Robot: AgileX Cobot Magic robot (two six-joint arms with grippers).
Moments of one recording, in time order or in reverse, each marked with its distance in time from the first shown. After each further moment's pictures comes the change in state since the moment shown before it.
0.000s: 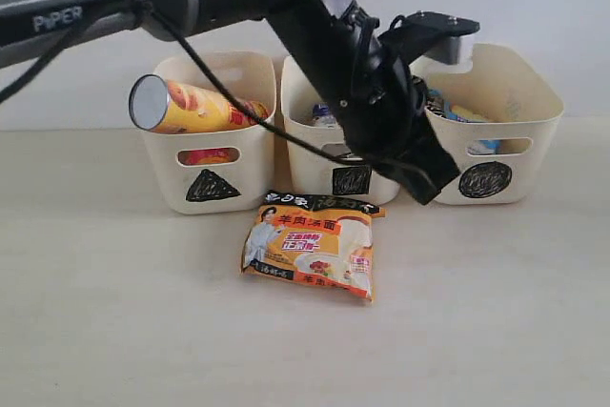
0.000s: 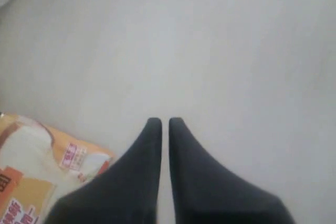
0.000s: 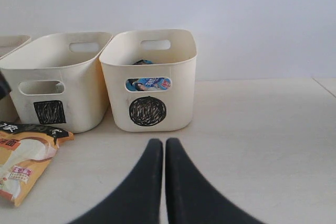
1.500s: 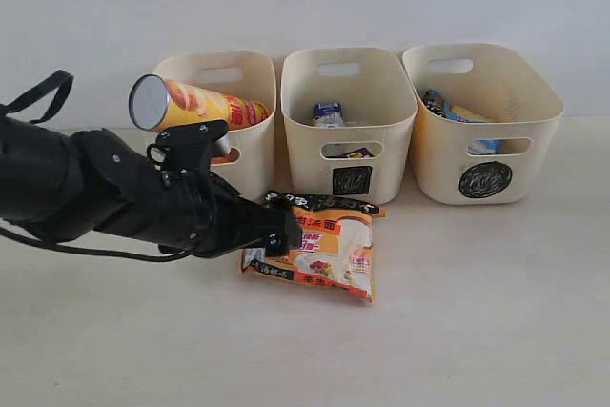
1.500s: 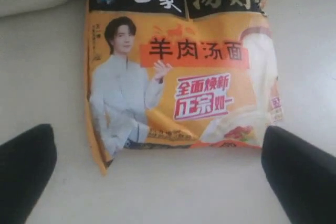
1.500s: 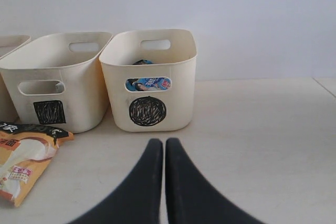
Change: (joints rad) left arm 0.190 -0.292 1.012 -0.456 -1.031 -0.037; right arm 0.000 0.000 0.000 0.000 0.000 0.000
